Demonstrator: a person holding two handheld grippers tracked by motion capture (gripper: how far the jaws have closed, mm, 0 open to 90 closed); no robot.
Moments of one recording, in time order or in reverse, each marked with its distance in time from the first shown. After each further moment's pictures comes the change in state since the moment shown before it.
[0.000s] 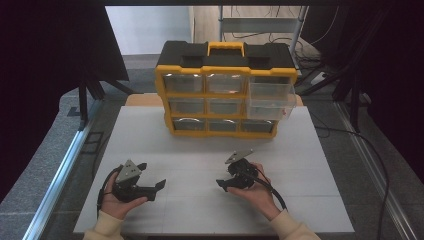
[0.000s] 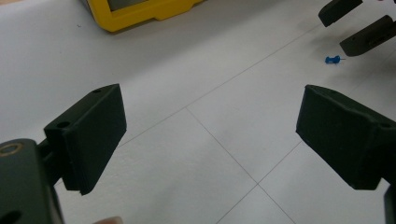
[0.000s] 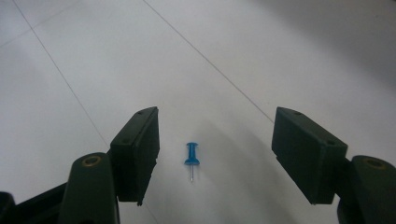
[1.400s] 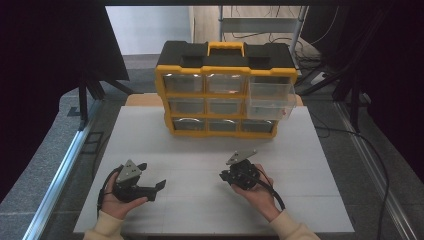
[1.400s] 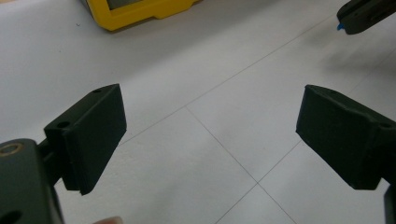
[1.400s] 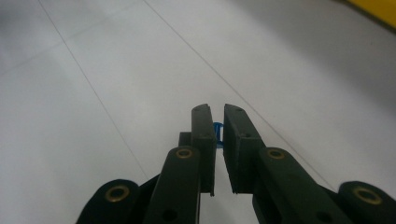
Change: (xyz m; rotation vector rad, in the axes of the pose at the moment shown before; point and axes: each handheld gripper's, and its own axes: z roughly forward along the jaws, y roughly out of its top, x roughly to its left) left arm 0.000 0.000 0.001 0.005 0.001 0.004; right arm 0.006 0.004 -0.017 -0.064 0.027 -0.033
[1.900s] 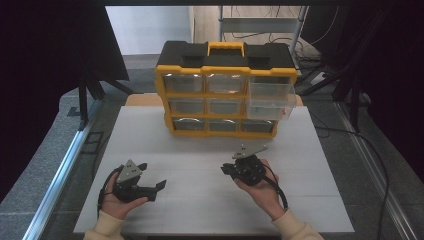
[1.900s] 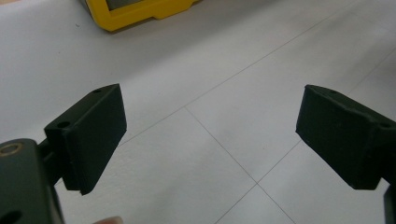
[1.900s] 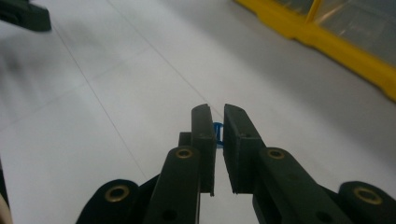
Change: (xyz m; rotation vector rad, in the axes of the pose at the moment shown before) left arm -0.001 0.001 0.000 0.002 0.000 0.006; right arm -0.001 0.014 -0.030 -0.116 0.006 0.022
